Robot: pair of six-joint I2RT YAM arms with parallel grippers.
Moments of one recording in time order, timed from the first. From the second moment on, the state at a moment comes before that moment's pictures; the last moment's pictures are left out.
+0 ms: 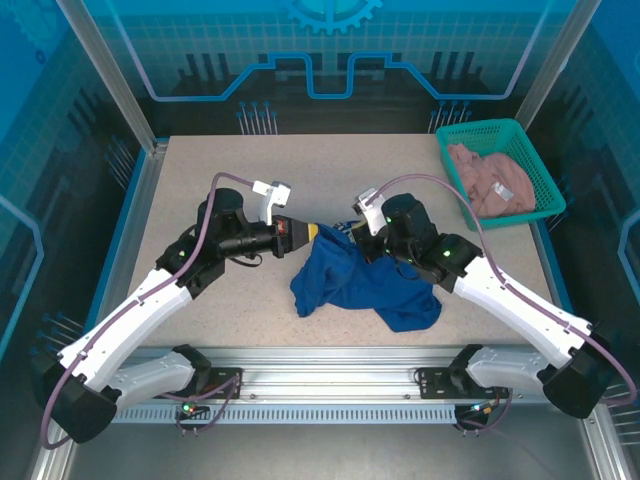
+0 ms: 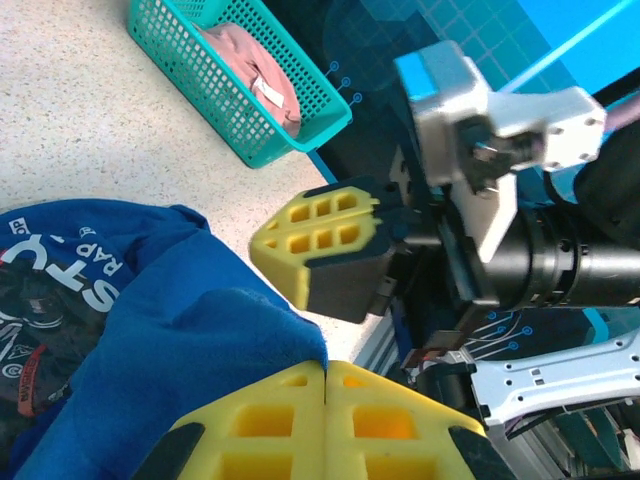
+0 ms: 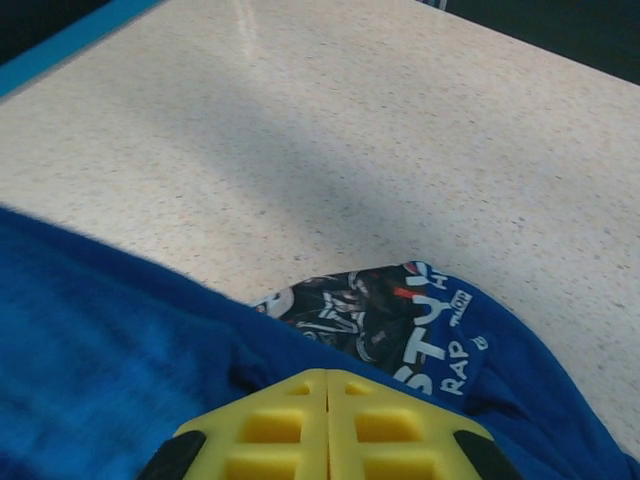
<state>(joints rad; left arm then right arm) -0.54 1.05 0.98 -0.25 0.56 -0.58 0.72 1.15 1.04 -0.49 0.00 0.06</state>
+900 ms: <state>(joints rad) -0.54 1.05 0.97 -0.26 0.56 -0.58 0.72 1.18 1.00 -0.38 -0.15 -0.09</state>
